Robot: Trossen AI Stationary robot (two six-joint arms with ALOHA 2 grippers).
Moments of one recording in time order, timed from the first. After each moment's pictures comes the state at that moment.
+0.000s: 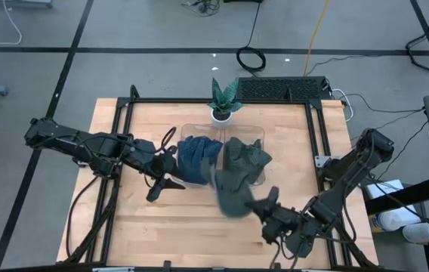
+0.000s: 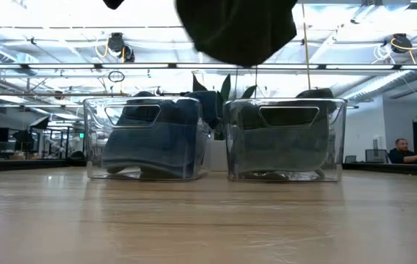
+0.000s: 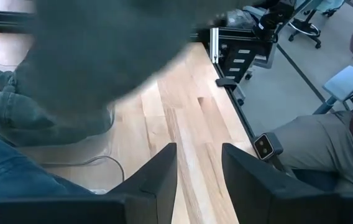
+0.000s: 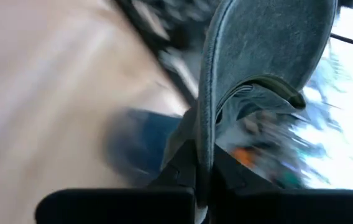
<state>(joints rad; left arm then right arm) -0.23 1.12 1.03 -0.41 0.13 -0.18 0.82 1.53 1.19 -0.33 1.10 -0.46</state>
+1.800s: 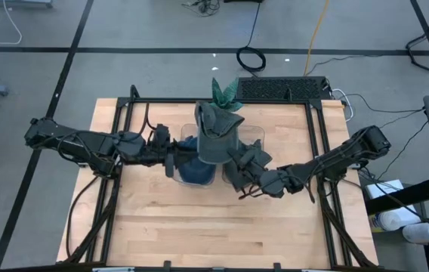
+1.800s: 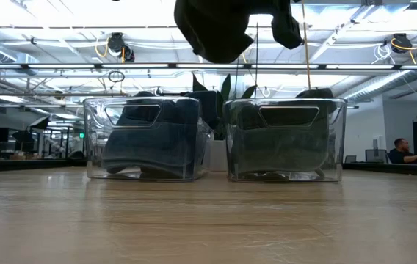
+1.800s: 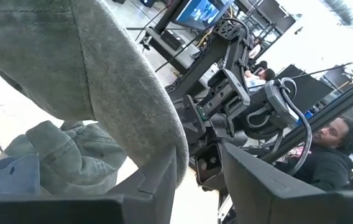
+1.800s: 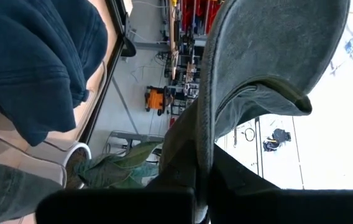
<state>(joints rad) -0.24 1.12 1.03 -0.05 -0.34 -0.76 0.37 1.53 0.97 0.43 1.10 -1.48</state>
